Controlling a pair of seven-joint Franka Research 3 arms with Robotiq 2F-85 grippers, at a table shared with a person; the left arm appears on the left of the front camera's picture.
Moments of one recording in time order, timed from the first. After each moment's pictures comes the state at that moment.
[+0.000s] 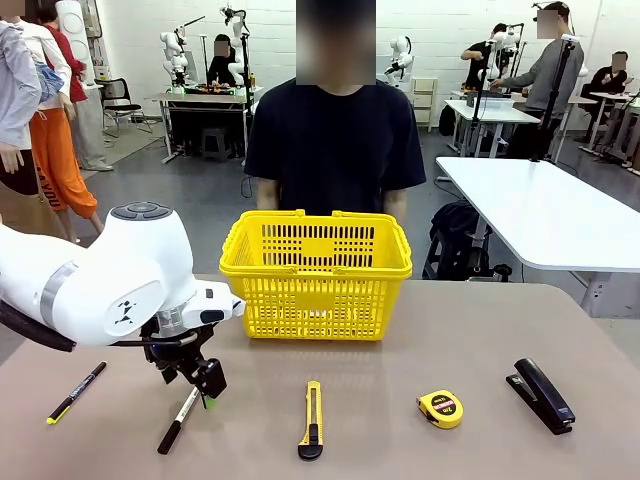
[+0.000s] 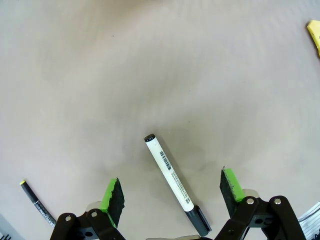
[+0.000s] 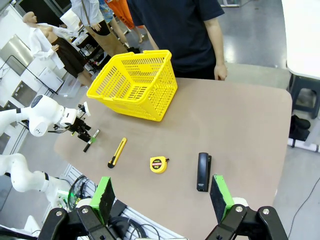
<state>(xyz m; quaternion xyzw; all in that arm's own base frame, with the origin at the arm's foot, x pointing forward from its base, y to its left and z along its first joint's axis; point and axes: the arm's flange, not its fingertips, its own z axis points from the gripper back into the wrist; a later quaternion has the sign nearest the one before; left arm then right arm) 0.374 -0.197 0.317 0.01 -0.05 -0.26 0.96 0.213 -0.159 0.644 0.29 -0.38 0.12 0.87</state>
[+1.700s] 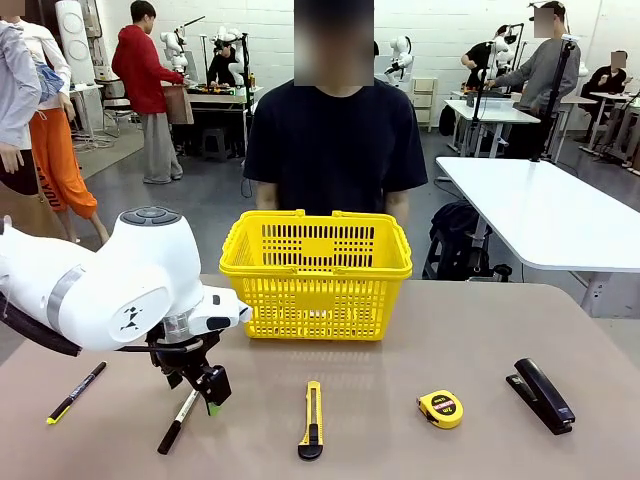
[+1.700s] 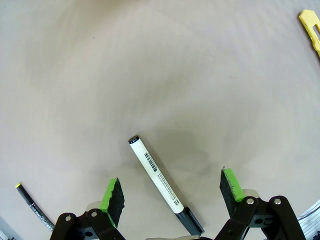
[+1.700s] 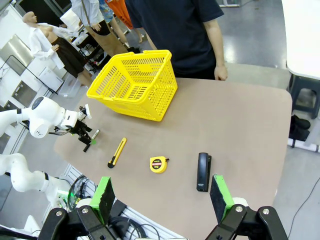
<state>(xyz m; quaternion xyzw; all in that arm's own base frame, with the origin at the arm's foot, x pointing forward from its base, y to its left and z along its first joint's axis) 0.368 -0.208 0.313 0.01 -0.05 -0.27 0.96 0.213 -0.159 0.644 0.29 -0.38 0.12 0.87</state>
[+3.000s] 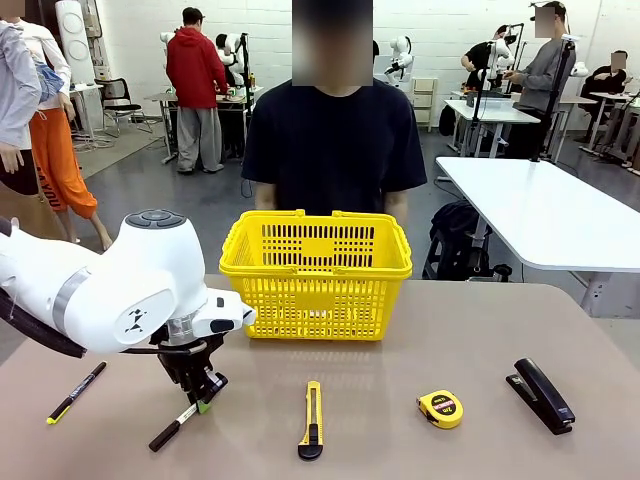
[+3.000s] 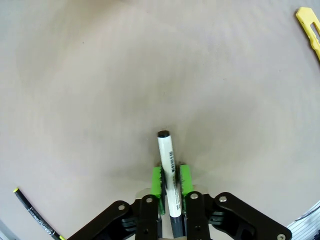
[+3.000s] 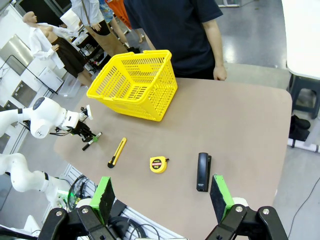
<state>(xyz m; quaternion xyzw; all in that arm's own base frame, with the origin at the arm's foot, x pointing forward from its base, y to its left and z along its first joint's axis) 0.368 -0.213 0.309 0.01 -0.04 -0.28 0.96 0.213 -0.159 0.644 0.29 -0.38 0.12 0.87</state>
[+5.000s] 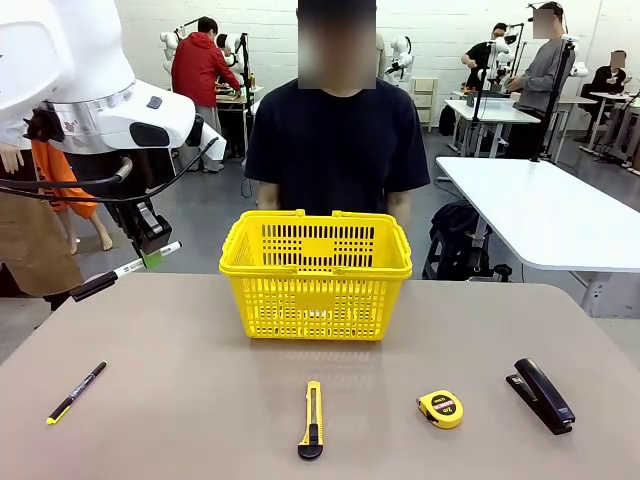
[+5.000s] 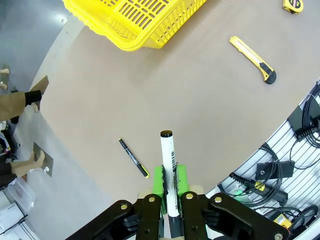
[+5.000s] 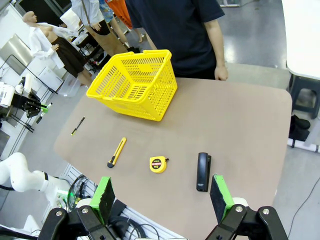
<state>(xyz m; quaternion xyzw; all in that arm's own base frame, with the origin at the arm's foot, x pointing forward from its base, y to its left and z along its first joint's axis) 0.305 -0.197 0.595 0.07 -0.14 -0.37 0.92 0.213 -0.159 0.643 0.29 -0.38 0.12 0.87</state>
